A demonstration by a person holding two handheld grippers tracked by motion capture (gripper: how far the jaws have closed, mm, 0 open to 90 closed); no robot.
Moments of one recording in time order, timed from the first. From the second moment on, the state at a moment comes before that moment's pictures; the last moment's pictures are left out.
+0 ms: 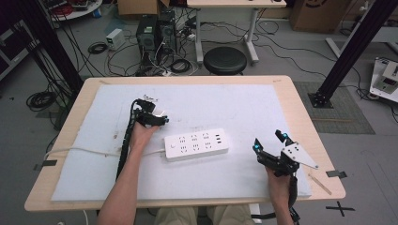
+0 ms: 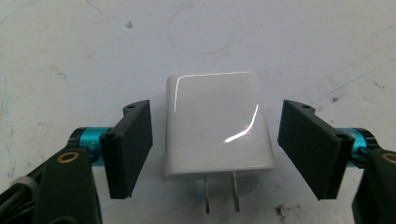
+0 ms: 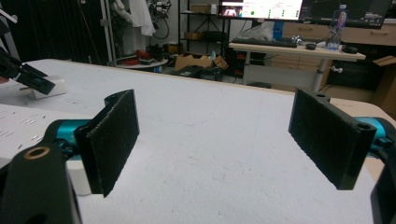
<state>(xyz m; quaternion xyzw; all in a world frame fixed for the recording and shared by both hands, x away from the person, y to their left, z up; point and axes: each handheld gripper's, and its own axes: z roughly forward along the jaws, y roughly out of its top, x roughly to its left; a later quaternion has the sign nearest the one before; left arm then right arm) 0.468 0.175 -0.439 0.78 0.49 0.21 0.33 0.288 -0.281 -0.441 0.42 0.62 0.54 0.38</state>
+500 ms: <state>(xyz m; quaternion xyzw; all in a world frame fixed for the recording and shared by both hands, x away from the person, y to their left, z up) 0.469 0.173 -0.443 0.78 0.49 0.21 0.32 0.288 -0.280 -0.441 0.42 0.62 0.54 0.38</state>
